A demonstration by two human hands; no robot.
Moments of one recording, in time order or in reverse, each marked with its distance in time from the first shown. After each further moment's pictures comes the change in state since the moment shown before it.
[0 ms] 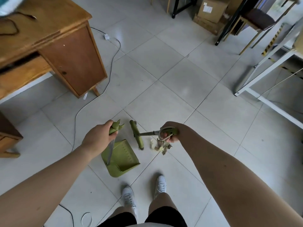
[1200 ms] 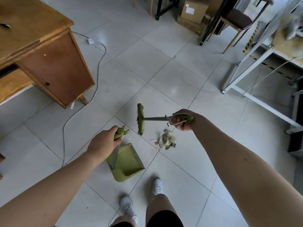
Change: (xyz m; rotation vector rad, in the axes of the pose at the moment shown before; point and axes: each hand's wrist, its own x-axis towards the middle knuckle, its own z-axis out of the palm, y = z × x) left_hand 0.049 0.014 0.005 -0.033 -0.081 0.094; right_hand -0.035 -0.058 -0.057 0.335 0.010 -0.182
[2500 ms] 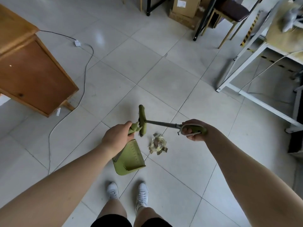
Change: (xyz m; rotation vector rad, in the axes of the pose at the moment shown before) left_hand 0.128 0.170 0.051 0.095 -0.031 0.106; right_hand -0.009 -0.063 -0.188 0.088 0.022 0.025
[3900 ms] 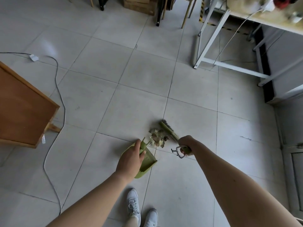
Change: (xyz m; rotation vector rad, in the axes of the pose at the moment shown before) left_hand -0.054 -0.103 0.045 -0.174 -0.165 0.195; right_hand 0.076 0.165 0.115 -0.310 0.700 0.068
